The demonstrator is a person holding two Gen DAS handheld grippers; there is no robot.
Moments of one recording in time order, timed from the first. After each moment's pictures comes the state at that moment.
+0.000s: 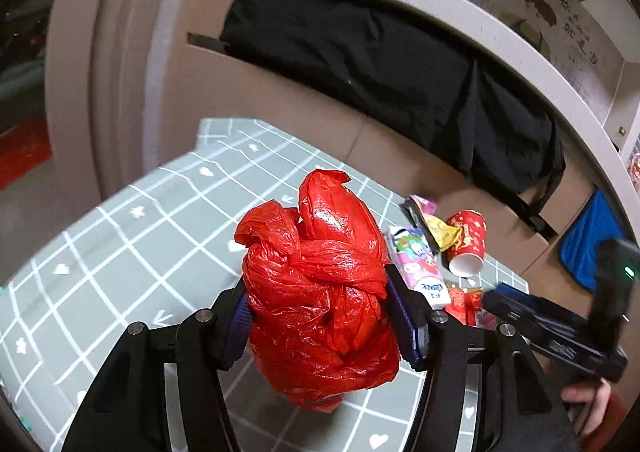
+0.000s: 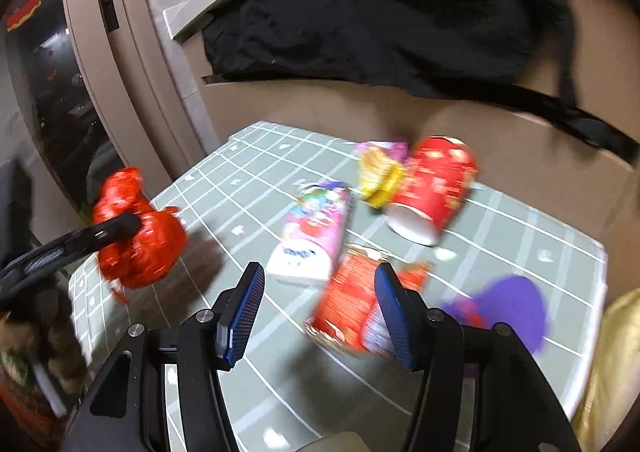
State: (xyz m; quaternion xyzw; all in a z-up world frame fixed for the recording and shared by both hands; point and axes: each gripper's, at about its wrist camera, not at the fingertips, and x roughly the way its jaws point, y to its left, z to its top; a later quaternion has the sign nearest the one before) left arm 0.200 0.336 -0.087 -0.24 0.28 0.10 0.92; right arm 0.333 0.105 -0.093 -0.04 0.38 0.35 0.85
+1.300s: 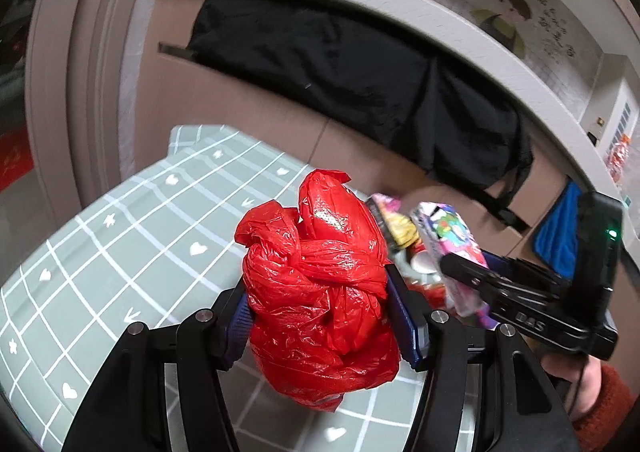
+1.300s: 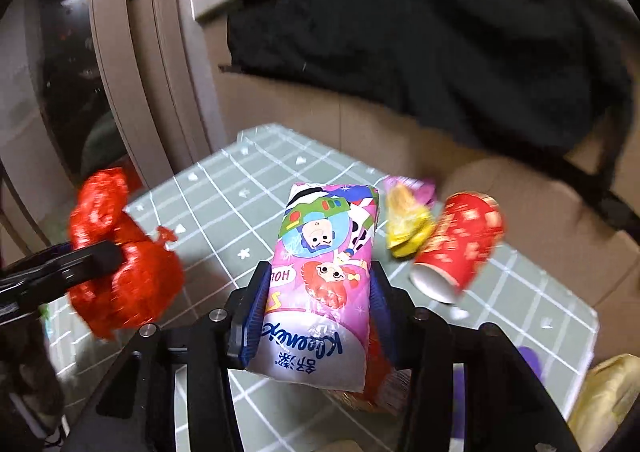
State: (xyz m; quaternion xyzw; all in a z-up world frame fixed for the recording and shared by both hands) left arm 0.204 0.308 -0.060 -0.23 0.28 0.05 0.93; right arm 0.336 0.131 -0.069 -0.10 0.34 0.36 0.86
